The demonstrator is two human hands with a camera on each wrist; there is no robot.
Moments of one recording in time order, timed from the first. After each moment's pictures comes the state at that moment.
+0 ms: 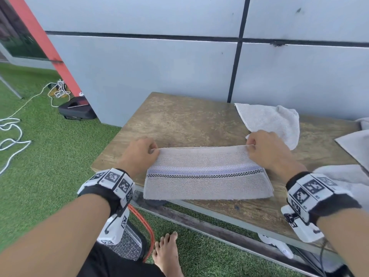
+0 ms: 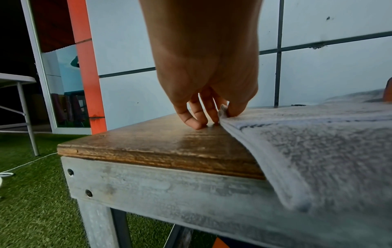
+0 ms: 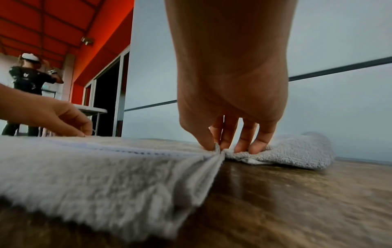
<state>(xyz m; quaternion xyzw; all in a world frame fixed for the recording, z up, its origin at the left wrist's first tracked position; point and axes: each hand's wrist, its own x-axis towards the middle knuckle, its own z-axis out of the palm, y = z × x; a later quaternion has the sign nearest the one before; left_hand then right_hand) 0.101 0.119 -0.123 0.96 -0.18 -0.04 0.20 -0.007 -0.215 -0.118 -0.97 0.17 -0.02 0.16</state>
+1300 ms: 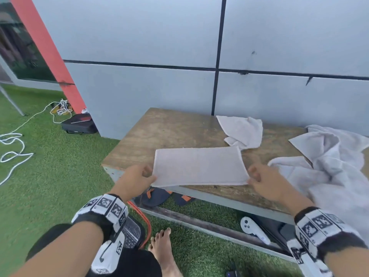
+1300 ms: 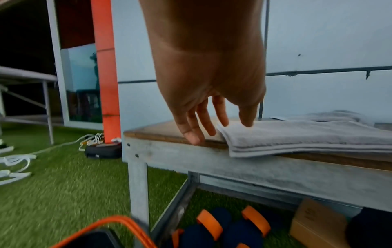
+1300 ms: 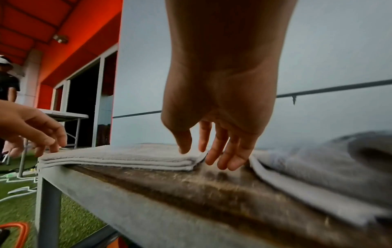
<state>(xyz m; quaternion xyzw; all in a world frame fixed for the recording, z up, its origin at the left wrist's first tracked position) -0.017 0.155 -0.109 0.95 -0.15 -0.11 0.26 -0.163 -0.212 -0.115 -0.95 0.18 0.05 0.25</state>
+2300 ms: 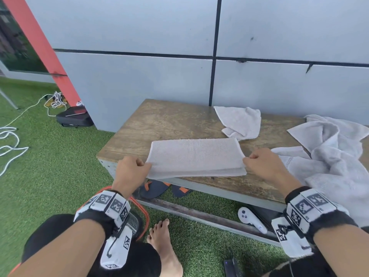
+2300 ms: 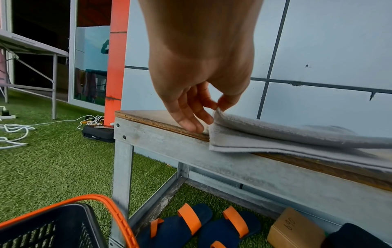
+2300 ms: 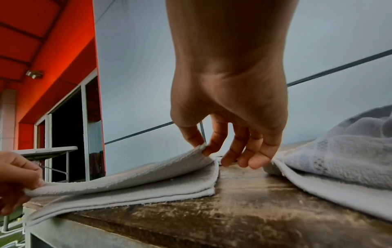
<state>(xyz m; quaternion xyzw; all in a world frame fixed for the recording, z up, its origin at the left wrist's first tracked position) -0.032 0.138 -0.109 0.93 -0.02 -0.01 0.37 -0.147 -0.200 -0.096 -0.90 0.27 -0.02 0.34</state>
